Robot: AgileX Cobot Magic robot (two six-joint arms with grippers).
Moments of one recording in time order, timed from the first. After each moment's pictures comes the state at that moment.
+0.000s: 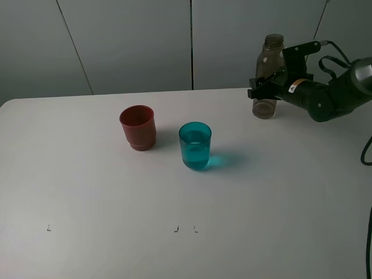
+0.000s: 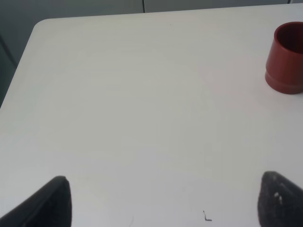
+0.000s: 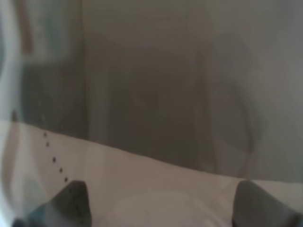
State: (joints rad) left arm 0.01 0.00 -0.51 0.02 1.09 0.01; right arm 0.10 2.17 -1.01 -0.22 -0.73 0.04
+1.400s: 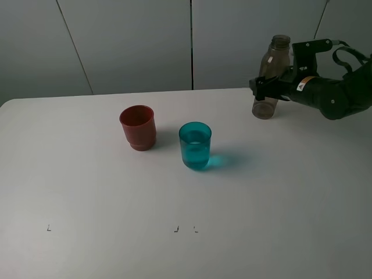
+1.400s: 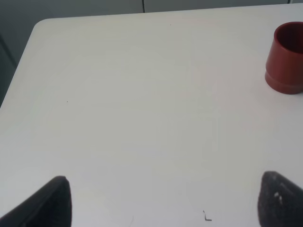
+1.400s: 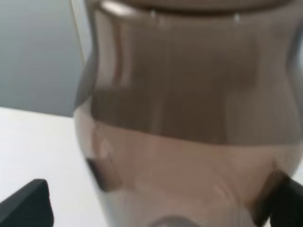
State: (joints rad) left arm 0.01 0.00 -0.51 0.02 1.09 0.01; right arm 0.10 2.05 -0.91 -0.23 -0.64 0.14
